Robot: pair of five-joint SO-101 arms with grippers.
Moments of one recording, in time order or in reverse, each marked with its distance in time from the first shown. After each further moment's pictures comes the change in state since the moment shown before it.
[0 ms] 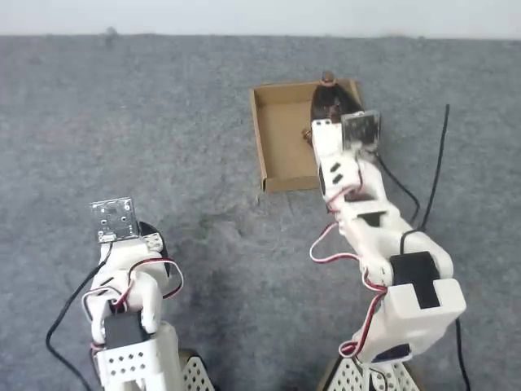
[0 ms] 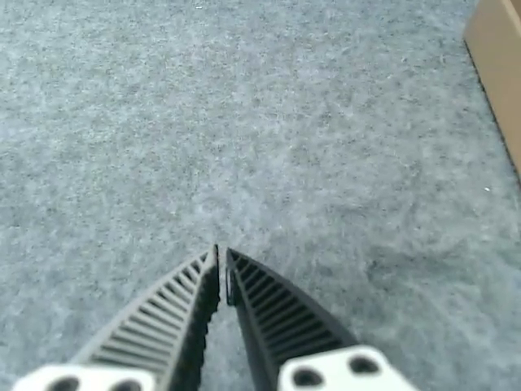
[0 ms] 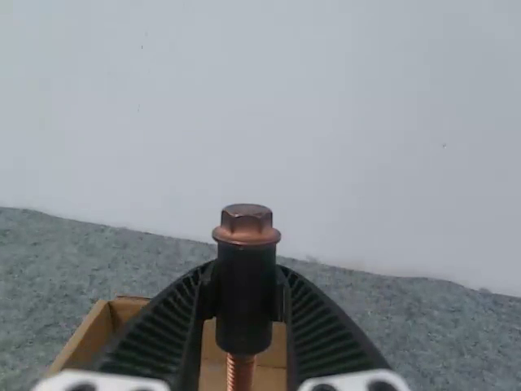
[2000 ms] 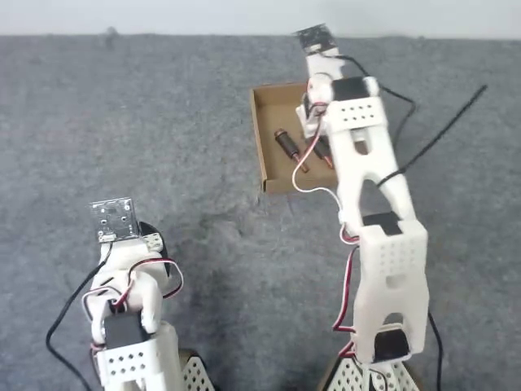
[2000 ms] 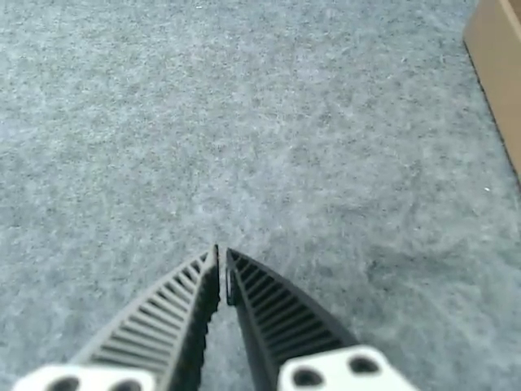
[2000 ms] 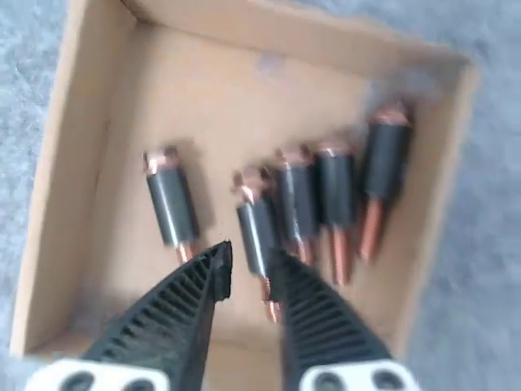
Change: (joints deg) left arm 0.0 0.0 0.0 0.0 -0.1; right arm -2.0 28.7 -84.9 122.0 5.3
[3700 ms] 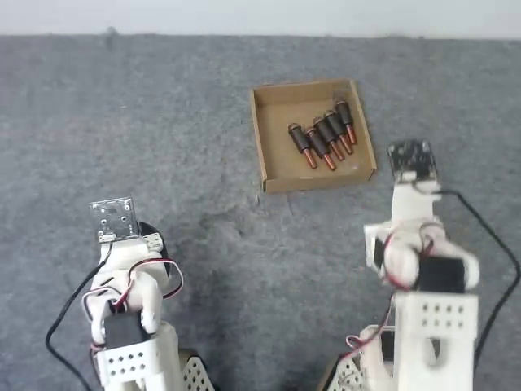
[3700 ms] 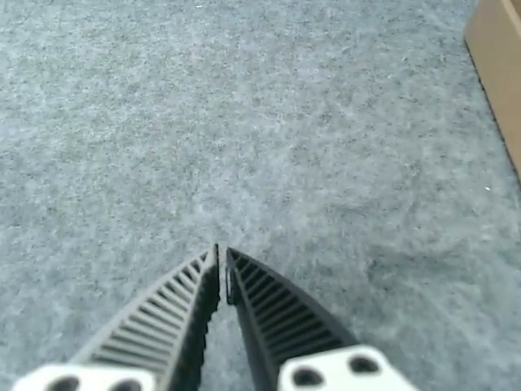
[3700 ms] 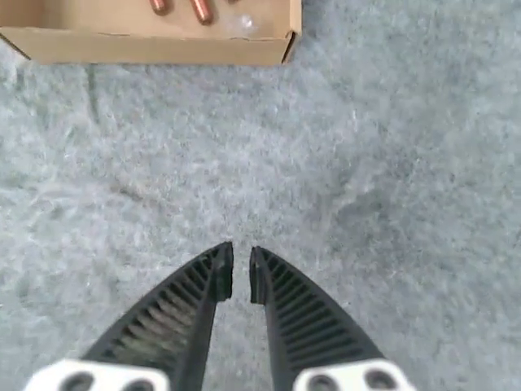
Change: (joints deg) left arm 0.0 0.0 0.0 0.0 0.0; right arm 13.8 -98.6 90.6 2.7 0.1
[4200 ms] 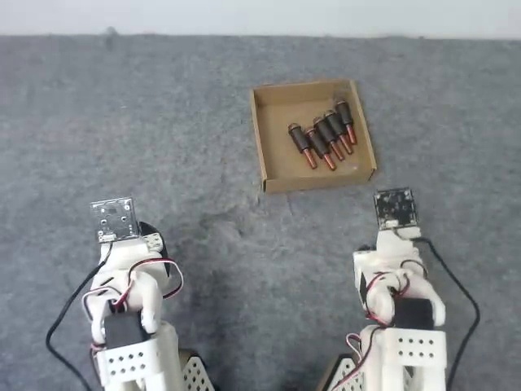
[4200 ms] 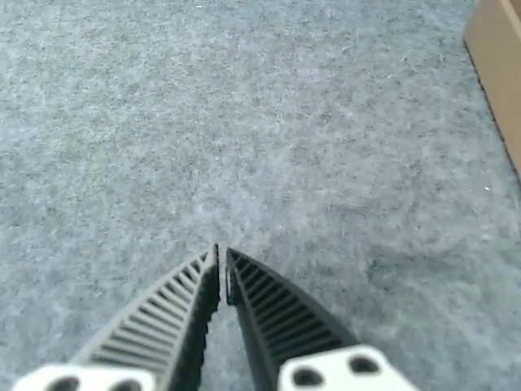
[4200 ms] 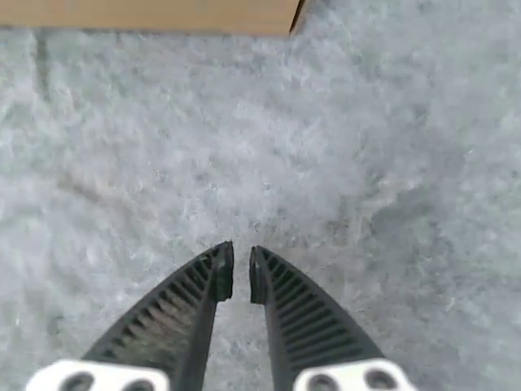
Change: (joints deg) left arm 0.0 0.0 0.0 0.0 0.0; right arm -0.2 -23.8 37.2 -19.3 0.0
